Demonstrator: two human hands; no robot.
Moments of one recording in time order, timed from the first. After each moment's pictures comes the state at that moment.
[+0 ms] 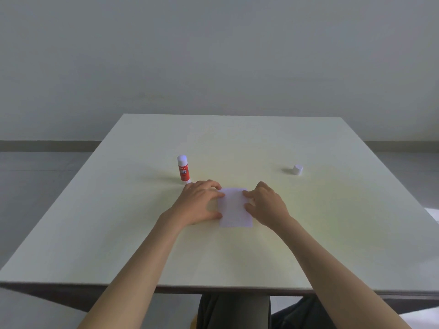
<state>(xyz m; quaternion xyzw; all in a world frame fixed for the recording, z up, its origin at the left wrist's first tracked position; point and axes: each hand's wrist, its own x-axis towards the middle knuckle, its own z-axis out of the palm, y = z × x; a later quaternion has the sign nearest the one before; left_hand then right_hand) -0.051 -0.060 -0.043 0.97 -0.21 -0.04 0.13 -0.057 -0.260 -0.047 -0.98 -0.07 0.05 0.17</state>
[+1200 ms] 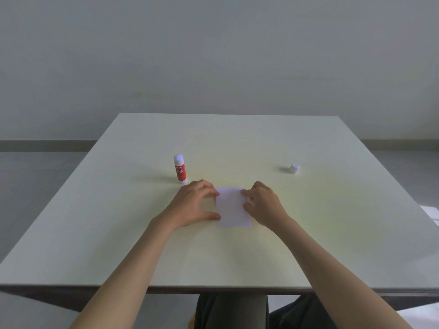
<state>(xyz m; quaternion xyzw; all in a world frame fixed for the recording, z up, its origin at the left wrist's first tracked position) -0.052 -0.048 -0.058 0.94 -0.21 -0.01 0.27 -0.059 -0.262 -0.048 -0.97 -0.08 0.03 0.22</state>
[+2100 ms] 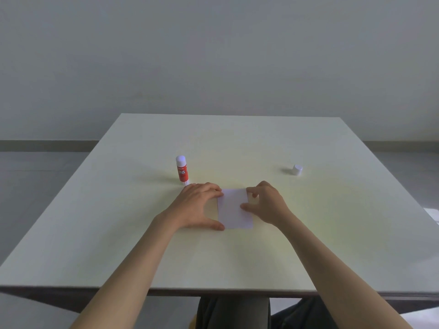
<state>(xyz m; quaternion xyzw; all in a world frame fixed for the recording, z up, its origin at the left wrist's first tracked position) -0.051 -0.050 -0.053 0.95 -0.25 -0.03 0.18 -0.052 -0.267 -0.044 -0.96 -0.05 0.04 0.28</state>
